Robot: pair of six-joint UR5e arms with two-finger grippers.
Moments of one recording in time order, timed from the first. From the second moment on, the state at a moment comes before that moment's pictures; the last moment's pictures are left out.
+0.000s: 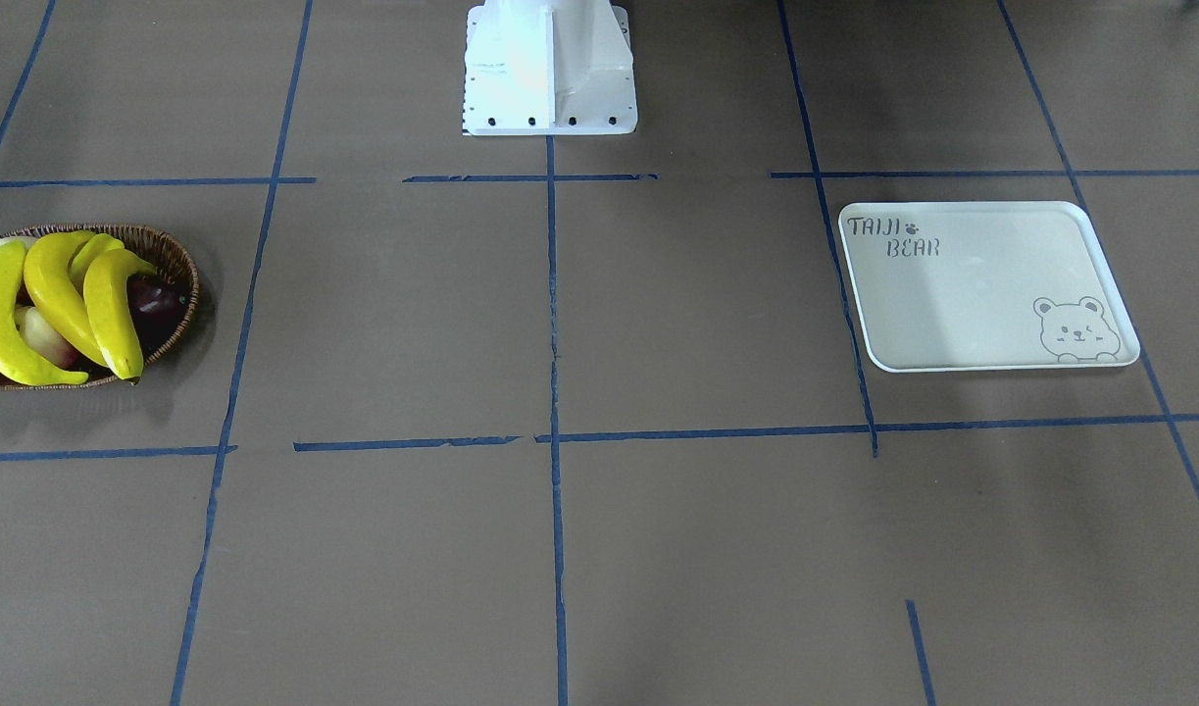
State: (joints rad) left arm -1.62 -1.48 -1.61 -1.55 -2.39 0.09; right arm 1.62 -1.71 1.71 -1.54 2.41 -0.07
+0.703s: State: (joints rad) left arm -1.61 -1.49 -1.61 -1.56 -2.39 0.09; right arm 1.62 -1.71 1.71 -1.54 2.41 -0.06
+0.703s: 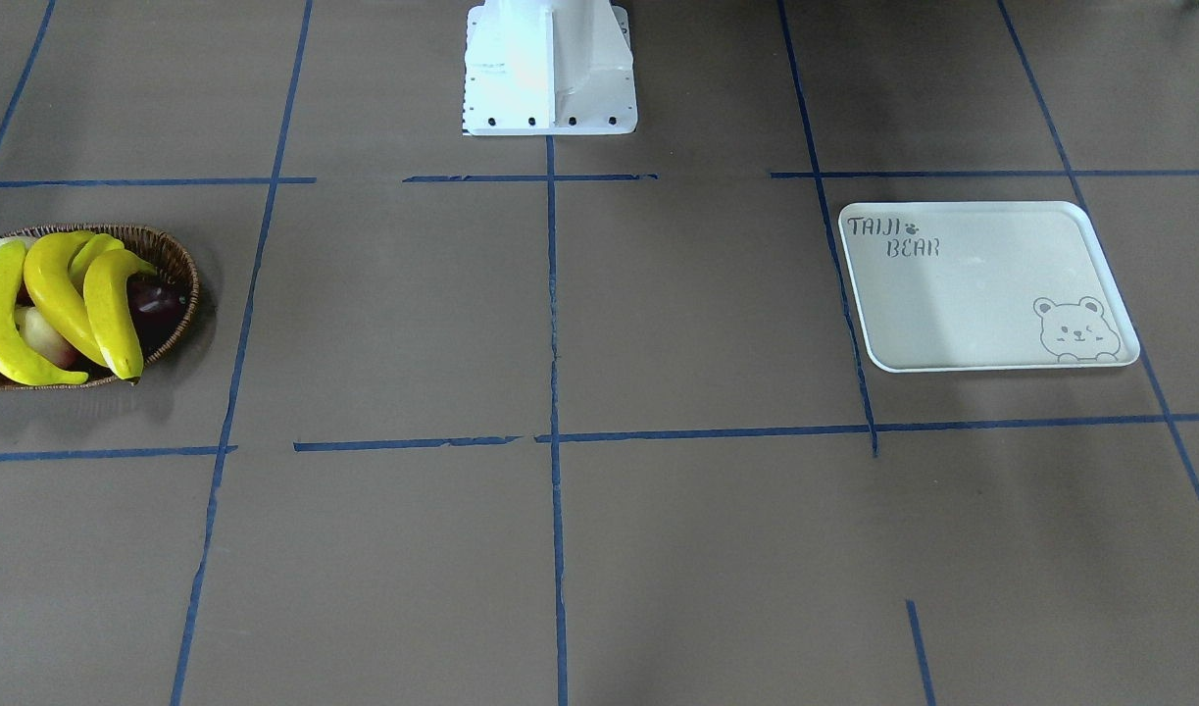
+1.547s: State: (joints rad) left arm -1.59 -1.54 -1.61 -1.59 -2.42 0.09; right arm 1.58 -1.67 1.75 -1.54 2.45 -0.05
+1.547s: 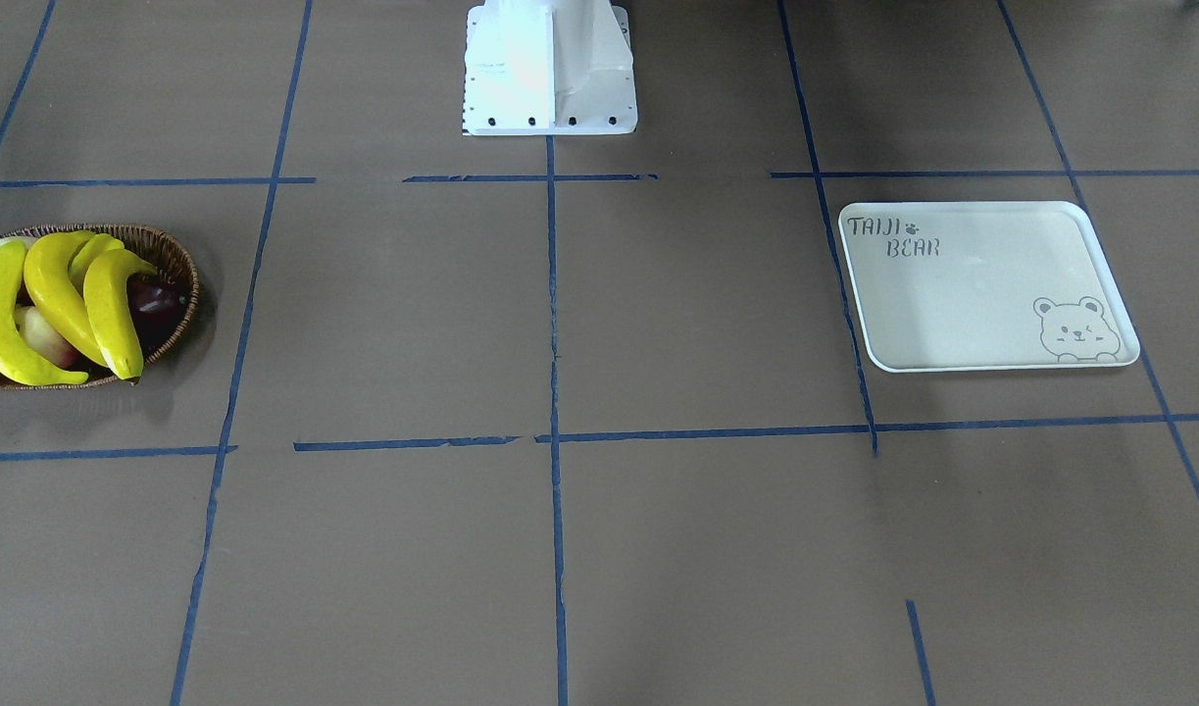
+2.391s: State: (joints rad) left arm -1.59 -1.54 -1.61 -1.61 -2.46 0.08; right arm 1.40 -1.66 1.81 -1.36 2.43 0.33
